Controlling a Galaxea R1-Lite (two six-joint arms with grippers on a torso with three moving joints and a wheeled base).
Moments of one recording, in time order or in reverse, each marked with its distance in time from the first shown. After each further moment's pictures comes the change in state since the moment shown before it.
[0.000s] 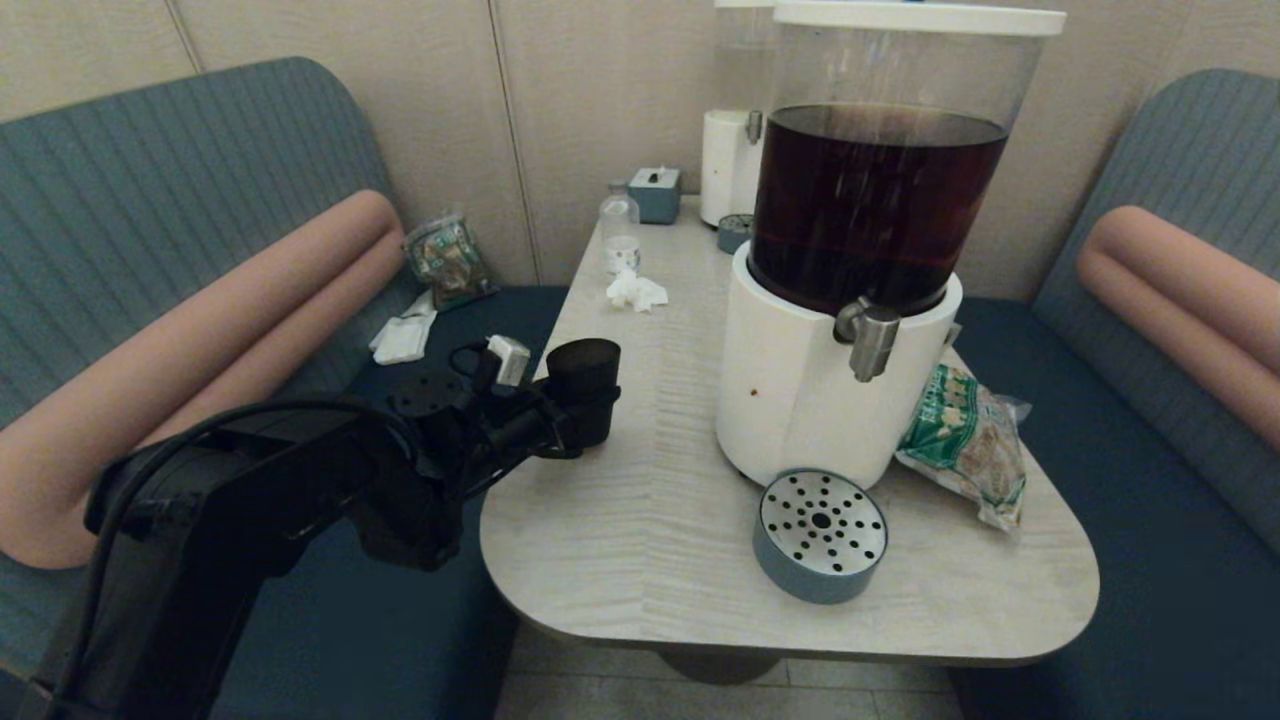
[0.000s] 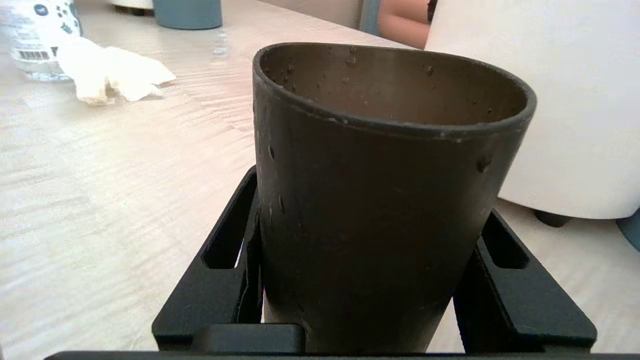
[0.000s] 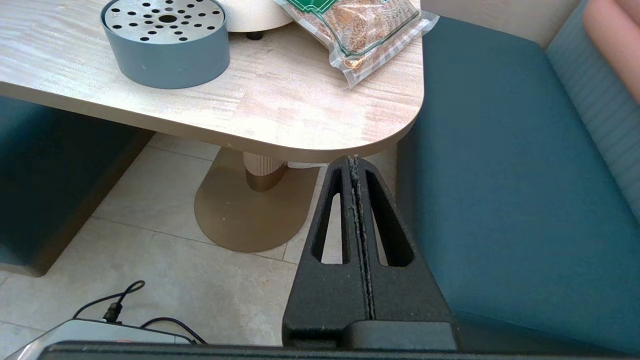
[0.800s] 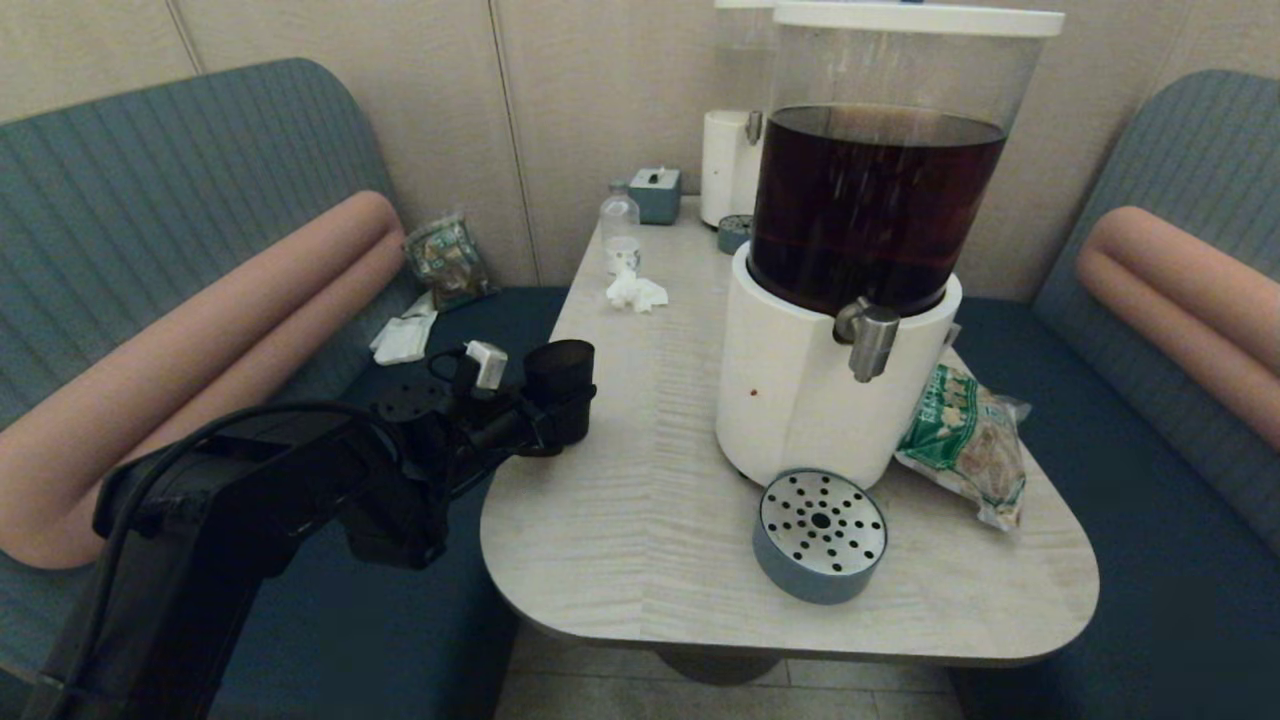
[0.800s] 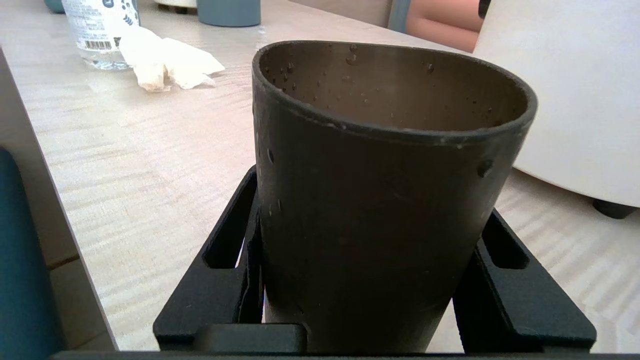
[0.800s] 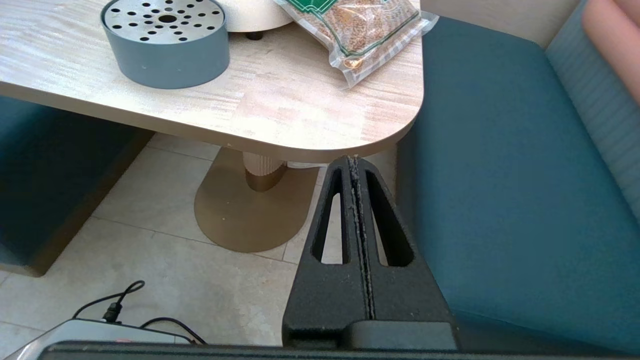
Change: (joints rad) left arm 0.062 0.056 -0.038 -0.005 0.005 0.000; right arm 0.000 0.000 0.000 0.000 0.000 -0.001
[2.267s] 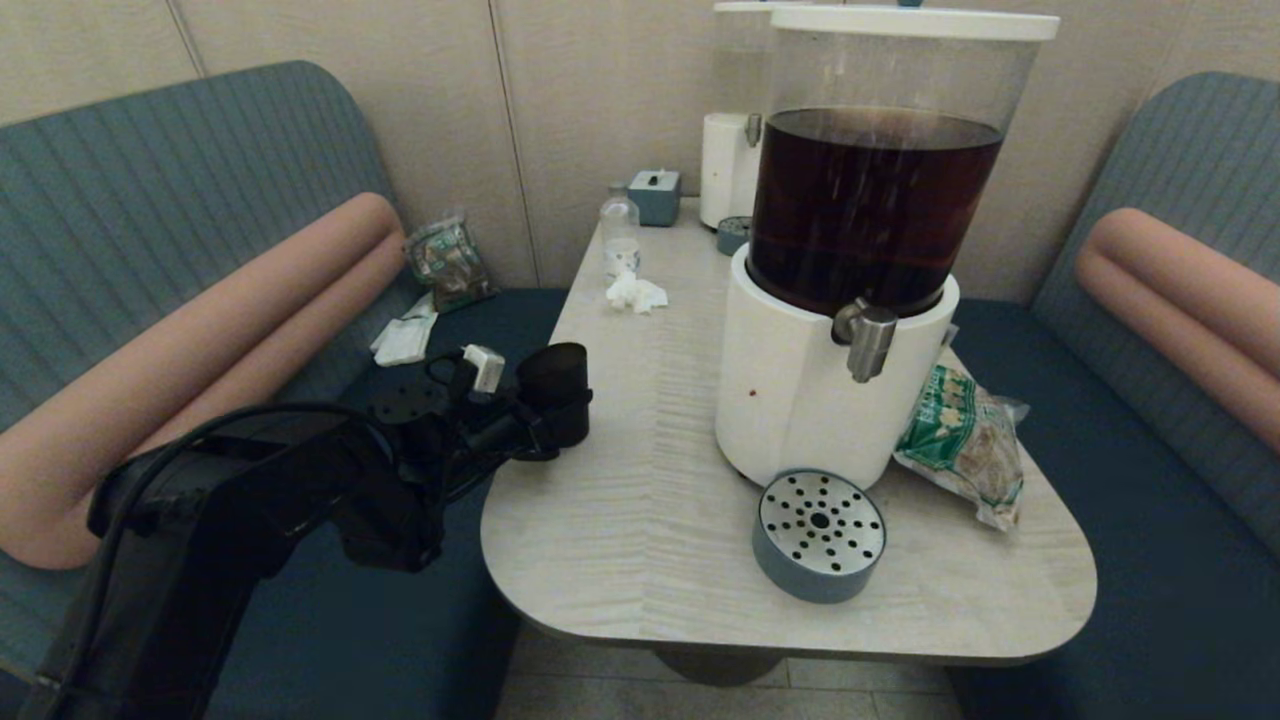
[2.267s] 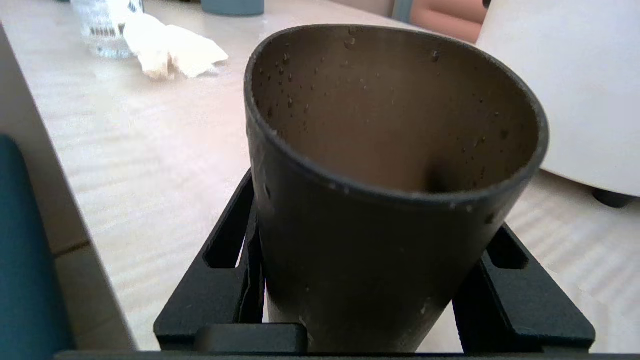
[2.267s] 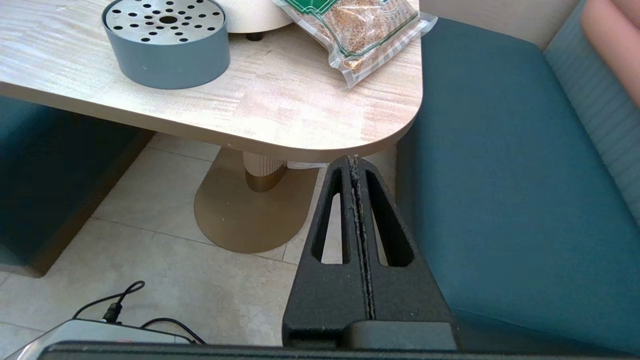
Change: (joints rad) left arm 0.013 -0.010 0.034 0.013 -0.002 0.011; right arm 0.000 0.000 0.000 0.000 0.000 0.000
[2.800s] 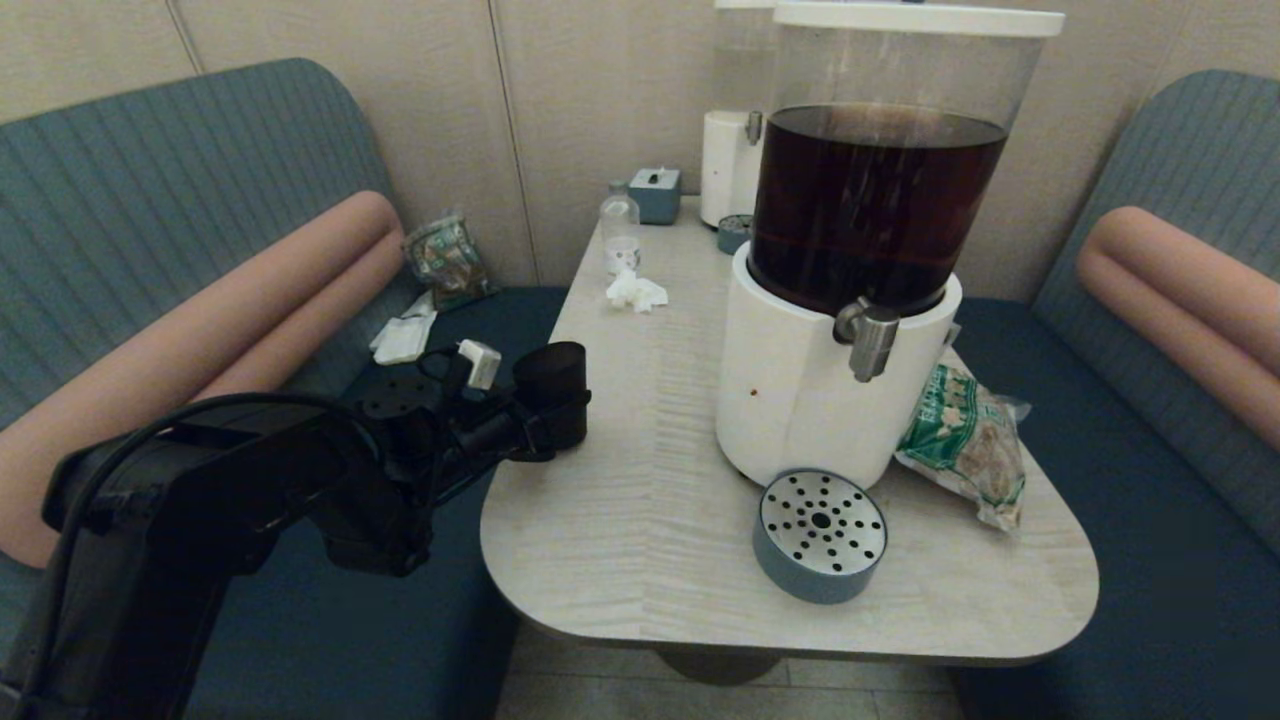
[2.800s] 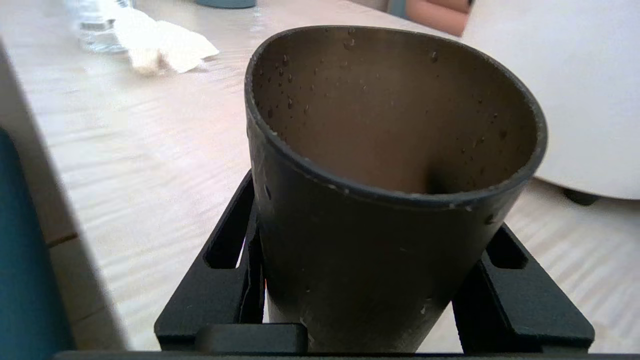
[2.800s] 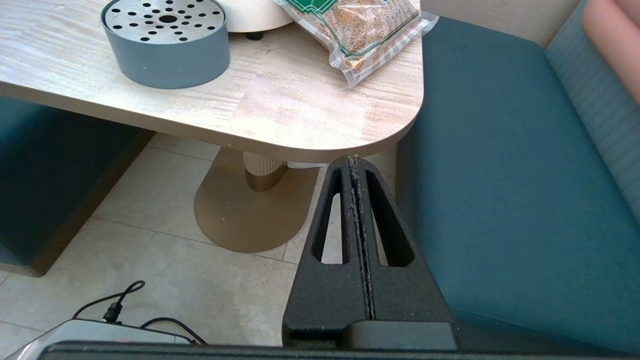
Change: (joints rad) left arm -0.016 -0.078 0.083 -0.004 0.001 0.000; right arm 0.000 0.000 0.000 0.000 0.000 0.001
